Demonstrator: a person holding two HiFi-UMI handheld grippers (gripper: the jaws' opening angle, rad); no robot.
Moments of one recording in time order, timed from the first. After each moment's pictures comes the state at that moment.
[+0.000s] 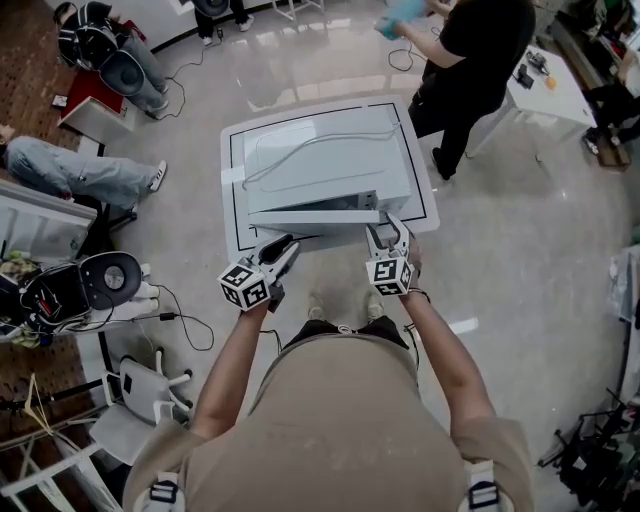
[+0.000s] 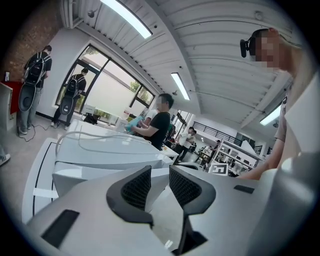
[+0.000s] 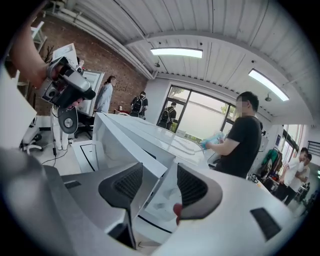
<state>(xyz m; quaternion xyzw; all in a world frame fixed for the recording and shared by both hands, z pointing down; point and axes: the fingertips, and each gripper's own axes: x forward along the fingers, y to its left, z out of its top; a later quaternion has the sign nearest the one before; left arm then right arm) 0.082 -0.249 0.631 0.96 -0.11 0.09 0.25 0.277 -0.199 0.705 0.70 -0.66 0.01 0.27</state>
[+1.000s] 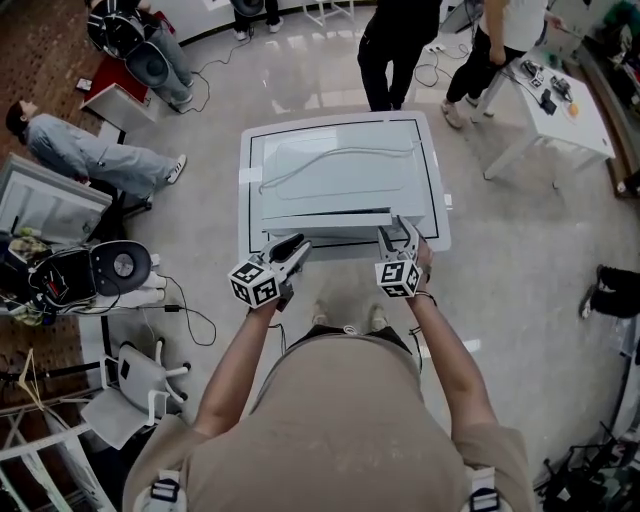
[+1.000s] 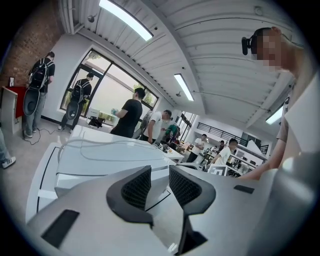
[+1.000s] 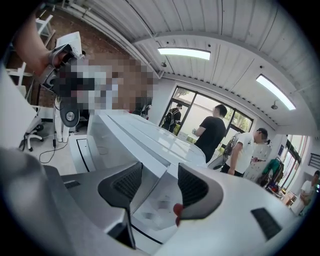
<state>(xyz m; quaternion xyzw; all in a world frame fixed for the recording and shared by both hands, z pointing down) 0.094 -0.270 0.625 0.96 -0.15 0.09 0.24 0.294 -0.234 0.708 0.68 -0.67 -0.02 0.29</state>
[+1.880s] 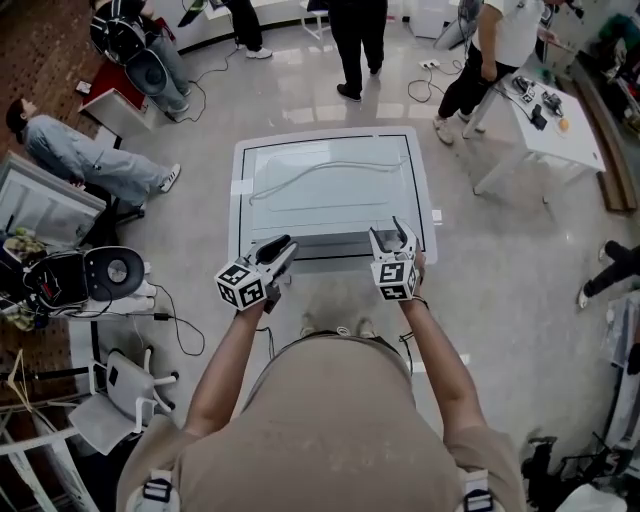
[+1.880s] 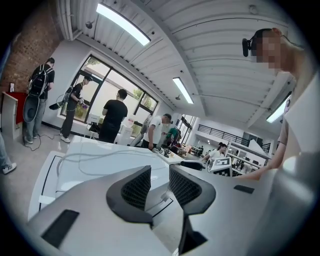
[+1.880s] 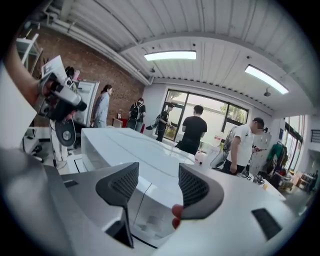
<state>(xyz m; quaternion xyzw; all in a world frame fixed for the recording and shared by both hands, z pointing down) 0.102 -0.286 0.594 0.96 -0.16 0.07 0.22 0.317 -0.245 0.650 0.70 -0.68 0.02 0.23</state>
